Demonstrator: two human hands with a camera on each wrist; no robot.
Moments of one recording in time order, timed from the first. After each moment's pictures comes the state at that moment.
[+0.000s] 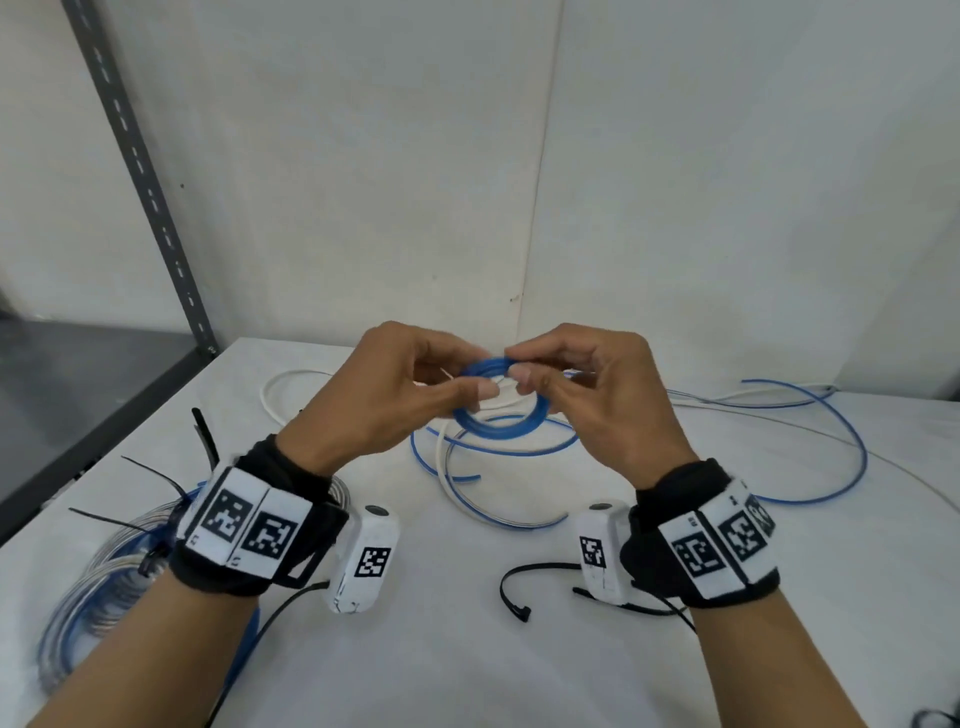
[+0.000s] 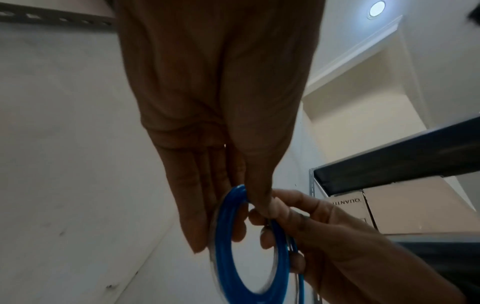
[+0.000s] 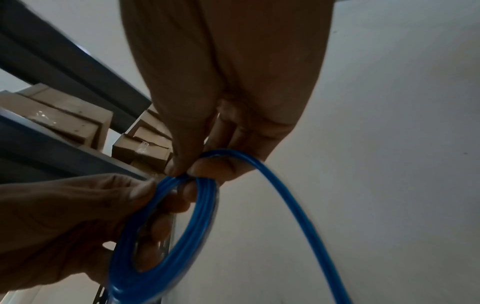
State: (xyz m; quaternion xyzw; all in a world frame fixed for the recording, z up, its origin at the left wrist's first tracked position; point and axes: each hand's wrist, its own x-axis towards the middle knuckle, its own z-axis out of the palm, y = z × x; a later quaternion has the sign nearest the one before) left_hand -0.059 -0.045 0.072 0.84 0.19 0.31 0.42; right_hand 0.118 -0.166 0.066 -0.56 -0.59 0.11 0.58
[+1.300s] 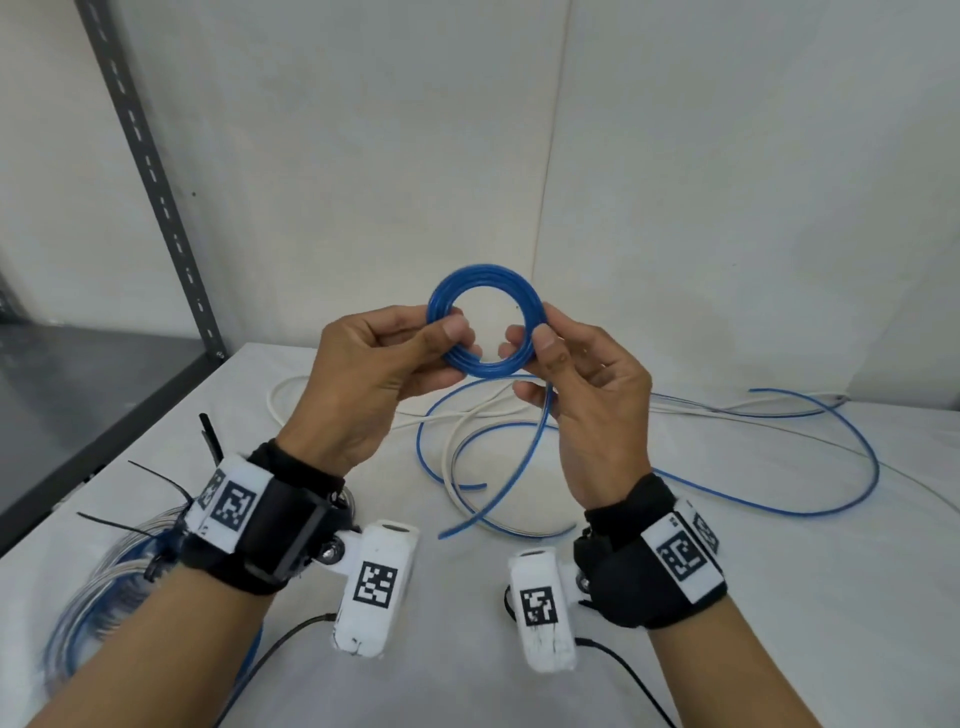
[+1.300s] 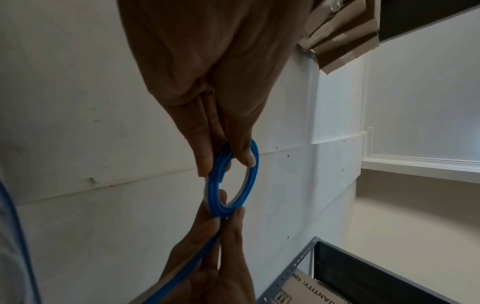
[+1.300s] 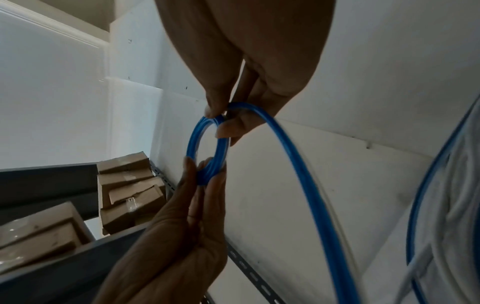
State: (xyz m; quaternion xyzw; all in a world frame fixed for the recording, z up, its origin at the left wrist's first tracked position) left_hand -0.054 -0.048 0.075 0.57 0.19 0.45 0.66; right_hand 0.086 -0.150 0.055 -0.41 -0.38 0.22 0.80
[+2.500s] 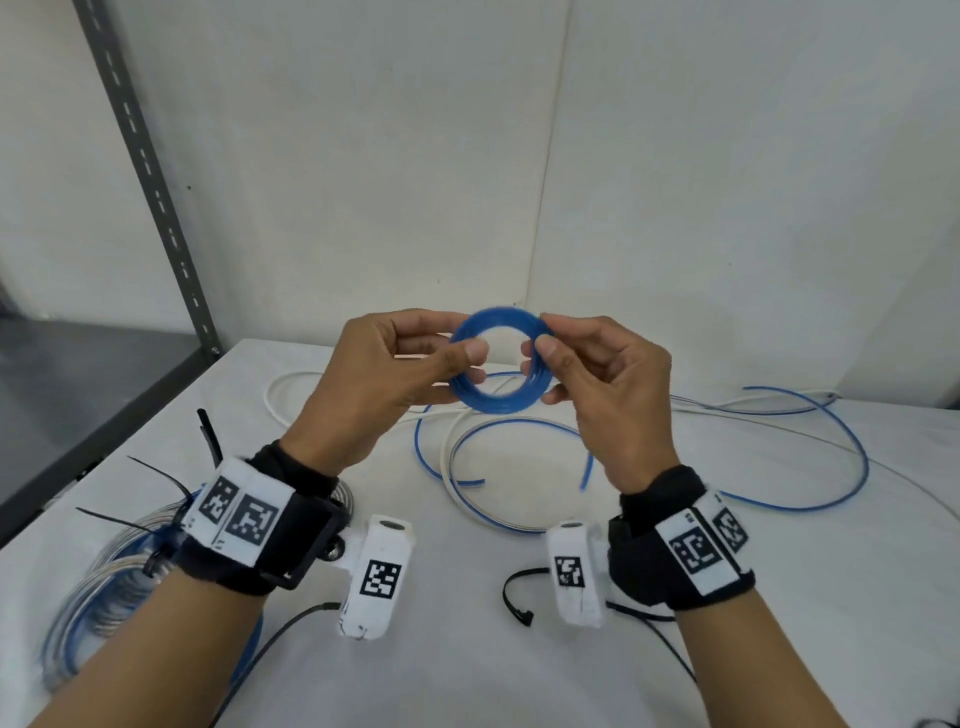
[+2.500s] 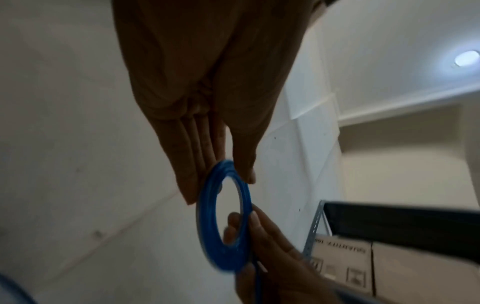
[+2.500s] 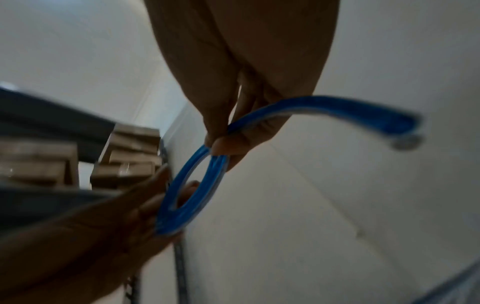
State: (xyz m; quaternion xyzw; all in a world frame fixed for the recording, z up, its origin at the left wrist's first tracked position) left_hand -0.058 -0.048 0.073 0.67 0.20 0.40 0.59; right_hand 0.109 -0.158 0.059 -0.51 -0.47 0.14 0.71
